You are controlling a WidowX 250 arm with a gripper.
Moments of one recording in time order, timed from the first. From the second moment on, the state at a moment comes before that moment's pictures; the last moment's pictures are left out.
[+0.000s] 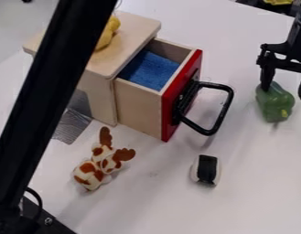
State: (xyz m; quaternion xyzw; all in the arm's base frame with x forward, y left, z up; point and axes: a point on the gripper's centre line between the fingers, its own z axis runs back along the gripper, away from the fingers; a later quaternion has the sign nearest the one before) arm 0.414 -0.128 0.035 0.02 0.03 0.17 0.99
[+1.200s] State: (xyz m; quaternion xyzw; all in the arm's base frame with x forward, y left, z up) arm 0.415 -0.119 0.046 0.05 0.00 0.06 1.00
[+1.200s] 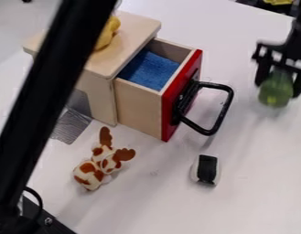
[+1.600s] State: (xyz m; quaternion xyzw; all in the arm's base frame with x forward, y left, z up) arm 0.381 -0.072 0.125 0.04 -0.05 0.02 1.00
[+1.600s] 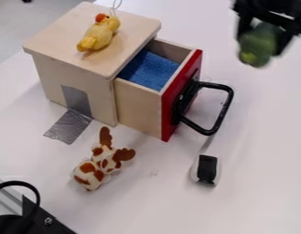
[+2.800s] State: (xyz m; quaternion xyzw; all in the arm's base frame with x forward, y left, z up) arm 0.302 0.032 0.101 0.03 0.01 0.06 1.00
